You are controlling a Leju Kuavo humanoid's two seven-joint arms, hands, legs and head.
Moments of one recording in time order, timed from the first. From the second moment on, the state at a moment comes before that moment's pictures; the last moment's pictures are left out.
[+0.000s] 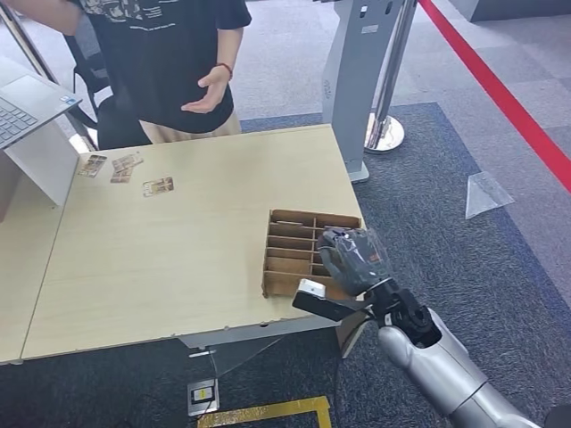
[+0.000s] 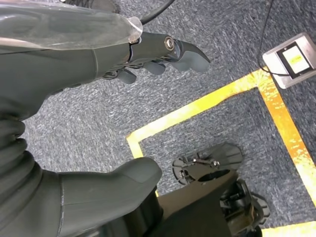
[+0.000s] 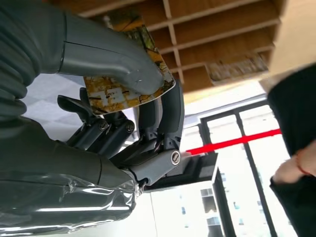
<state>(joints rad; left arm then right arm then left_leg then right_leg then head) -0.13 -0.03 -1.18 -0.21 0.72 0.53 -0.21 -0.26 -0.25 0.46 -1.38 1.13 -0.30 -0.01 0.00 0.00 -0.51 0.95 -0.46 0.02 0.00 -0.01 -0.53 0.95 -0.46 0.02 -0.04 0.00</state>
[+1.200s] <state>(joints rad) -0.16 -0.04 -1.18 -0.21 0.68 0.52 -0.17 -0.60 -0.18 0.52 -1.31 1.52 -0.65 0.21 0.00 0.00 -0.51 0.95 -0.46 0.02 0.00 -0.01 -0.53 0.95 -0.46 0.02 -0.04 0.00</state>
